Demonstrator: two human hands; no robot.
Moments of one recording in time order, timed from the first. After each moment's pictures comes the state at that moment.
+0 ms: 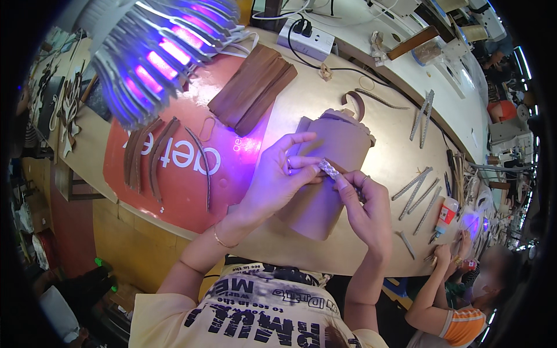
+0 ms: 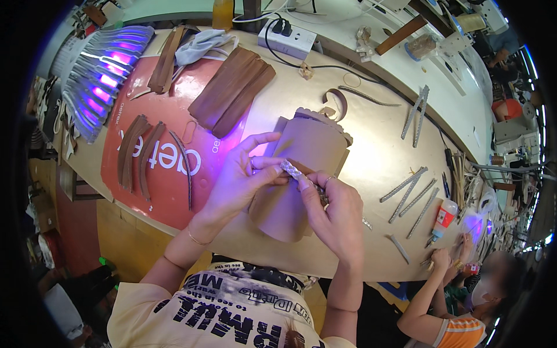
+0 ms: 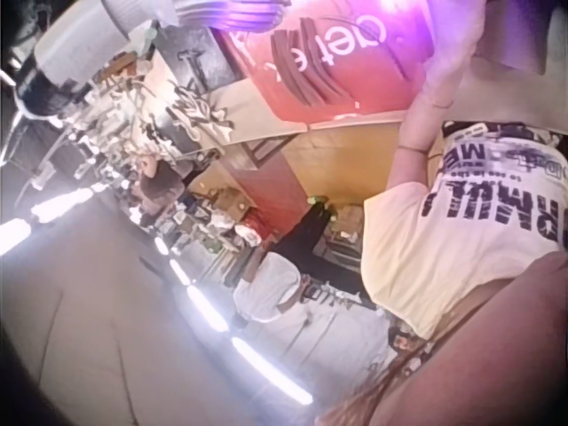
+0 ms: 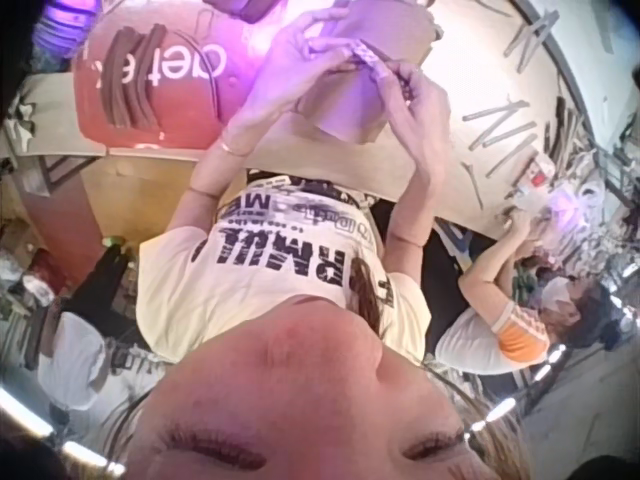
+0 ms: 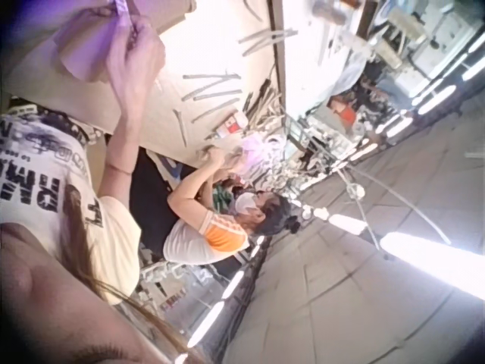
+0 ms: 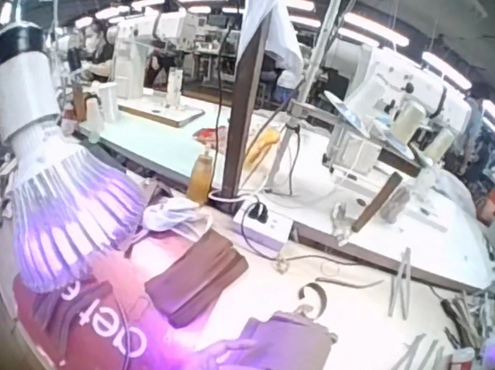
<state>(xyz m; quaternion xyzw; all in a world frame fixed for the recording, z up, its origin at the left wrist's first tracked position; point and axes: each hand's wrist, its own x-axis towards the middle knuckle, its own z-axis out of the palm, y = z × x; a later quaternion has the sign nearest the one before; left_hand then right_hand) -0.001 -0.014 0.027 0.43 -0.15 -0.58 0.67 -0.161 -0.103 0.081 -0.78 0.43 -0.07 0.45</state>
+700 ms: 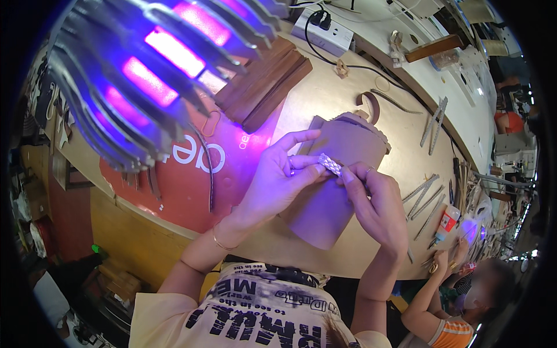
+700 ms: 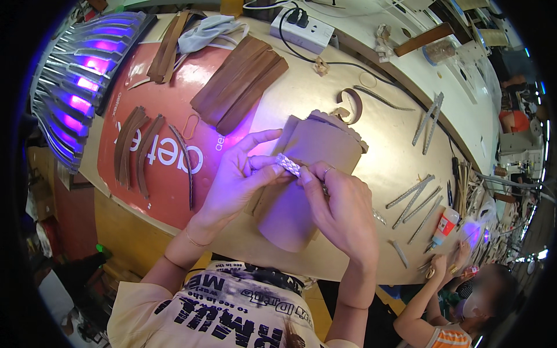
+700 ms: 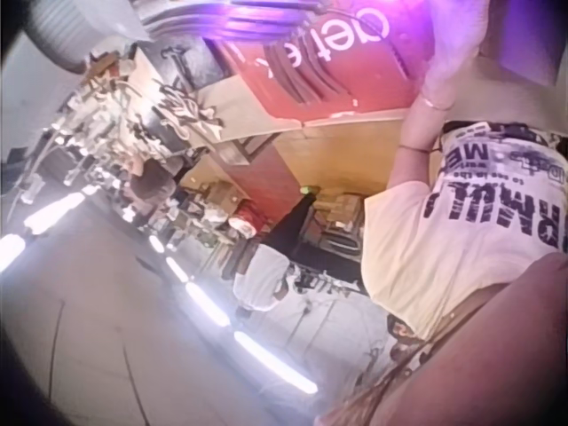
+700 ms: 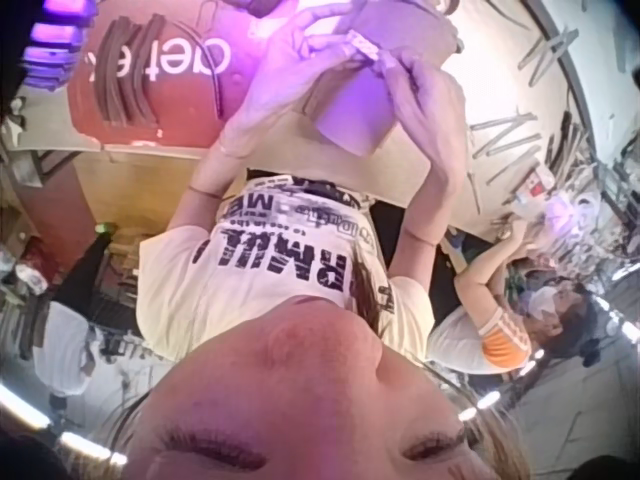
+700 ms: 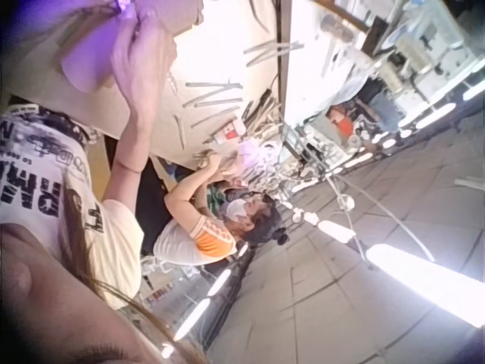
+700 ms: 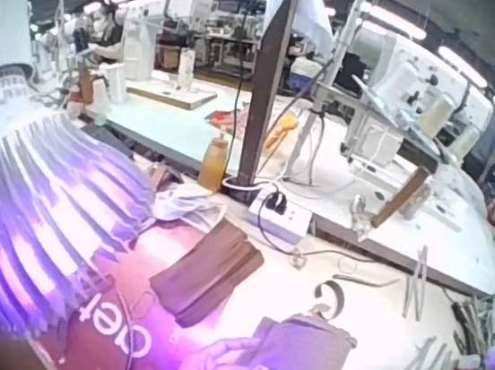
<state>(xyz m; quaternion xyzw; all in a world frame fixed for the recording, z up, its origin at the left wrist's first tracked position) 0.010 -0.012 0.016 0.40 -0.13 -0.57 0.70 -0.127 -0.122 0.096 -0.83 0.38 0.03 0.41</state>
